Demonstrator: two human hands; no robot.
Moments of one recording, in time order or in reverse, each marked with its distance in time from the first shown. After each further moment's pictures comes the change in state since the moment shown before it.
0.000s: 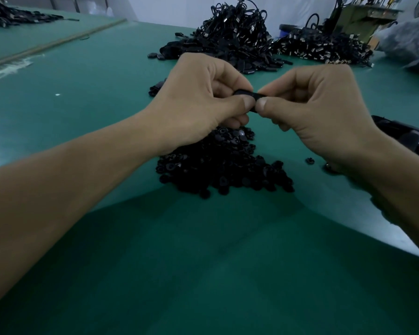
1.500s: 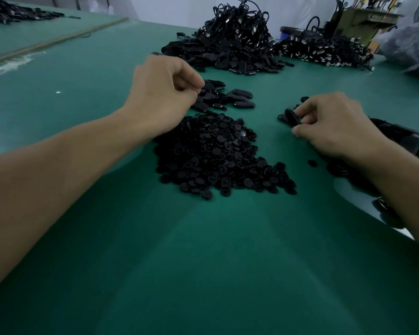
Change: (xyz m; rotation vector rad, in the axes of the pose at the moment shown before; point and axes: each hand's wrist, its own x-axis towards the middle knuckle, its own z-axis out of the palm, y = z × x) left_hand 0.014 -0.040 -0.033 0.356 0.308 -0.050; right_hand 0.019 0.047 -0.026 -0.671 -0.069 0.331
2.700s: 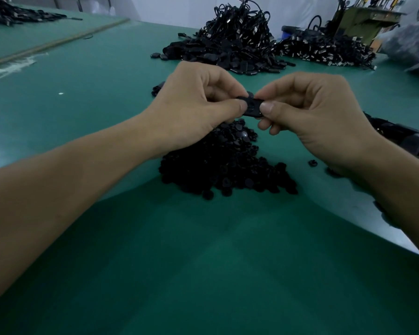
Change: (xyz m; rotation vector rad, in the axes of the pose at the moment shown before) left_hand -0.023 0.034 0.007 -0.245 -0.264 0.065; right_hand -0.030 -0.040 0.001 0.753 -0.061 -0.356
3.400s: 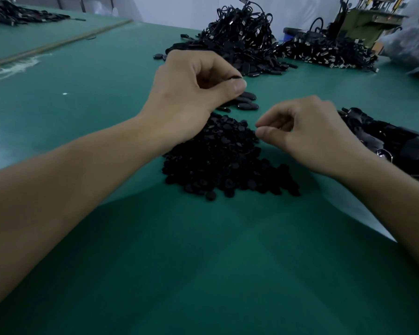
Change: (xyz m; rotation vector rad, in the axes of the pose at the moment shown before) left_hand 0.002 0.003 -0.003 0.007 0.197 0.025; right_hand 0.004 0.019 0.001 -0.588 -0.044 0.018
